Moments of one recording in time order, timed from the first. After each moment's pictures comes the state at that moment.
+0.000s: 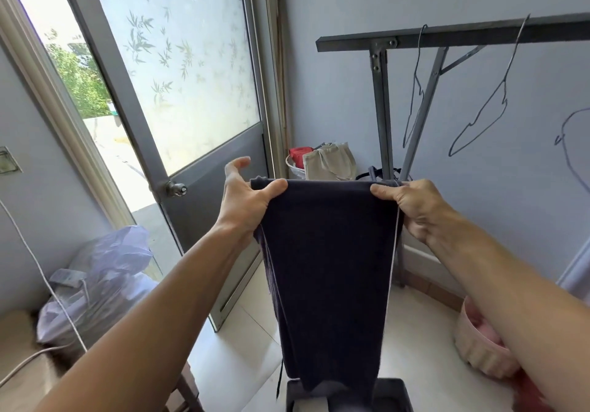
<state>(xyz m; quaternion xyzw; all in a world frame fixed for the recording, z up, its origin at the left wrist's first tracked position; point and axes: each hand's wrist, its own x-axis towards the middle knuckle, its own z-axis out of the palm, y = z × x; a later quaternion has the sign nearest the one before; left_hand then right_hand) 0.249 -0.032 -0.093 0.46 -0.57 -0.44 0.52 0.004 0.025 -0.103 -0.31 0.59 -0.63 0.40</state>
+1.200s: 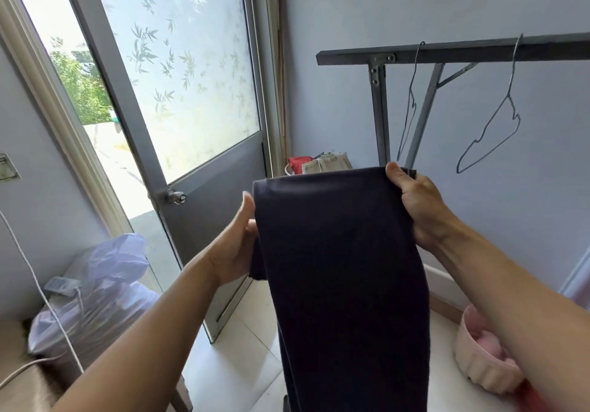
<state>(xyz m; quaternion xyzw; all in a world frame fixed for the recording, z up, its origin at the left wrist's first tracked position) 0.282 -0.030 -0.123 0.32 -0.57 -0.71 0.28 0.017 0.046 -0.071 -0.37 0.50 -0.66 0.43</state>
